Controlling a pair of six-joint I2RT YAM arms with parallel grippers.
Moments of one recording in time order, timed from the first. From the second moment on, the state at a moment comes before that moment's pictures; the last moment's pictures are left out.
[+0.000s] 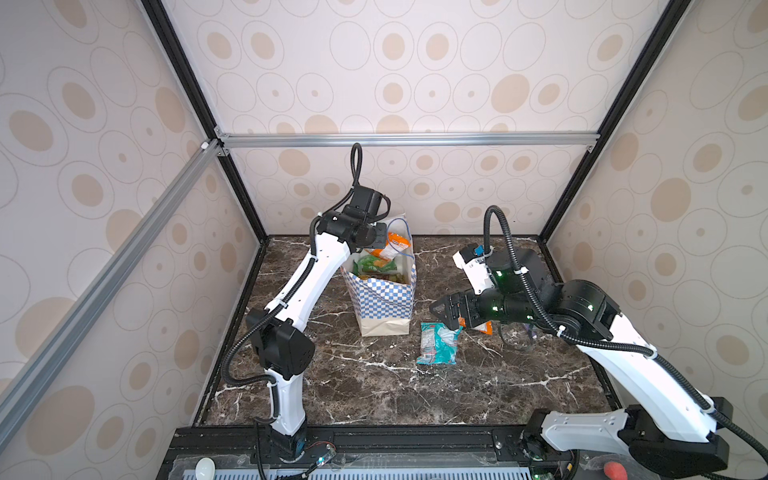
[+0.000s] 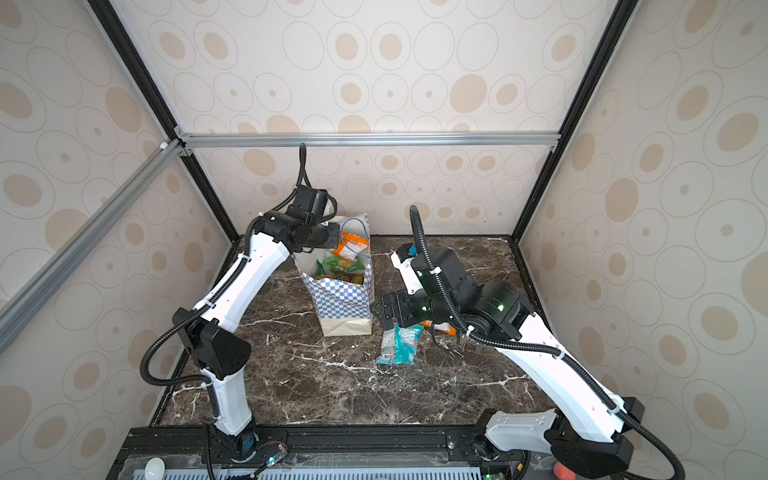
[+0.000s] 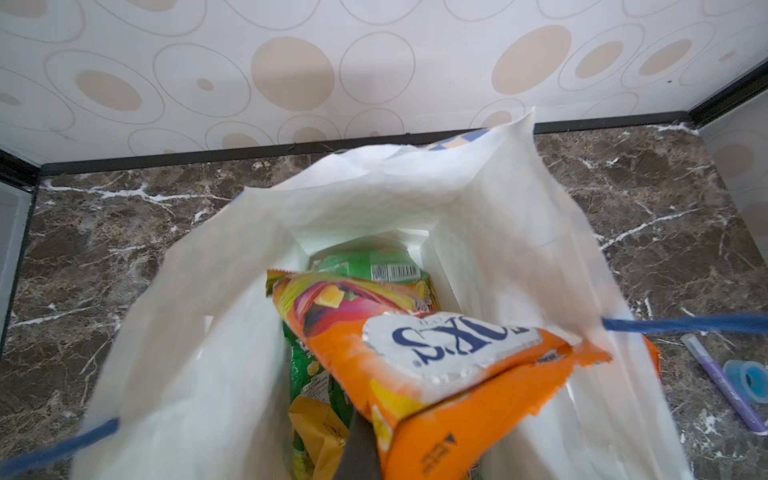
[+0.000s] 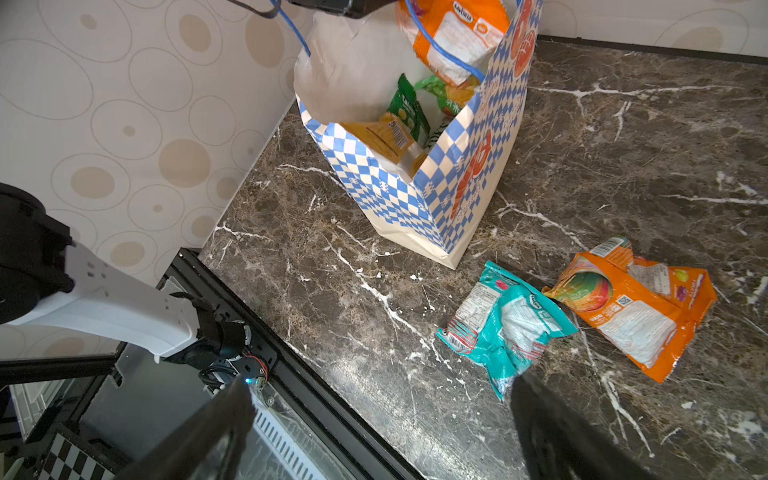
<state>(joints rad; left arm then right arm) -0.46 1.91 2.15 -1.02 -0.17 -0.27 0.85 1.22 1.64 -1.12 -0.03 0.44</state>
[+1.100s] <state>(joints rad) -0.56 1.69 2.36 -0.97 -0.20 -0.27 0.85 1.20 1.65 -1.09 0.03 0.44</state>
